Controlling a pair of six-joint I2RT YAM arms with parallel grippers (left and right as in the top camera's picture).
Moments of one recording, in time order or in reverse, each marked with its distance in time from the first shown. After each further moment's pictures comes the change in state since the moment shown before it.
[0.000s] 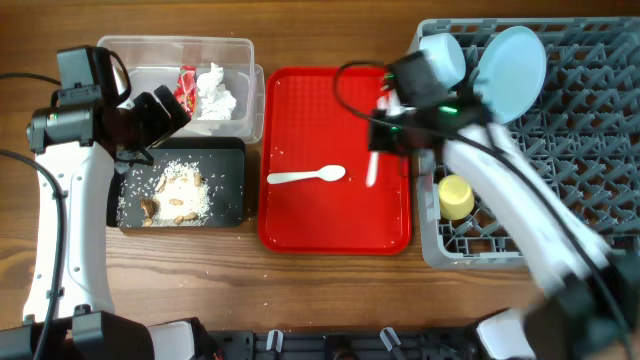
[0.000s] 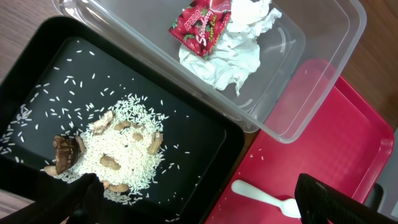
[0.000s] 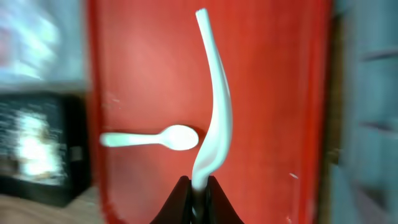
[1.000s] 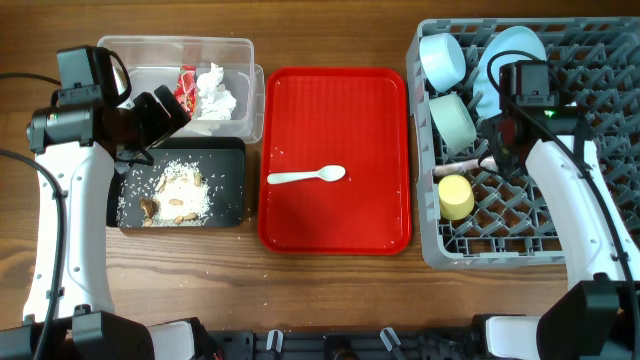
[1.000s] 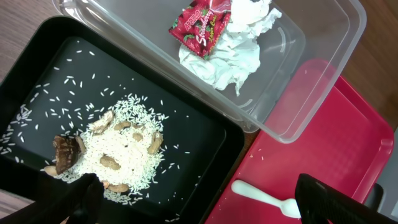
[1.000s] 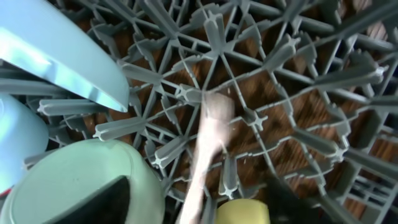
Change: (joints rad) left arm 0.000 0.000 0.000 0.000 0.000 0.000; right arm -0.391 -0.052 -0.148 -0.055 0.440 0.632
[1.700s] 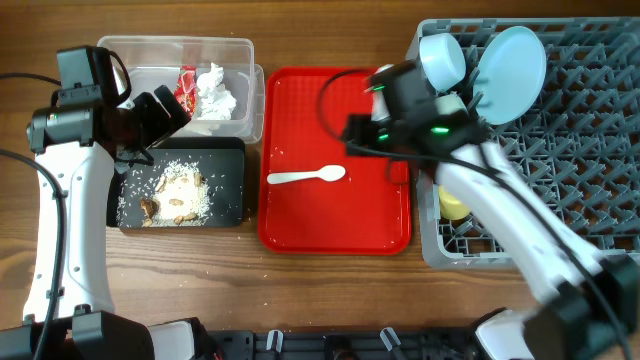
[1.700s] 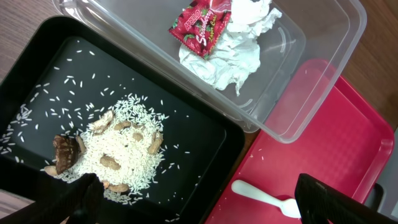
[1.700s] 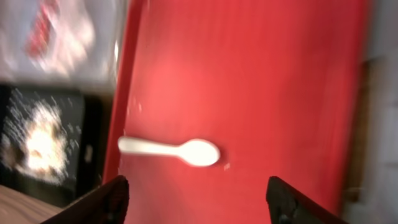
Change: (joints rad) left arm 0.000 0.000 0.000 0.000 0.000 0.000; right arm 0.485 0.049 0.084 0.214 -0.406 -0.688
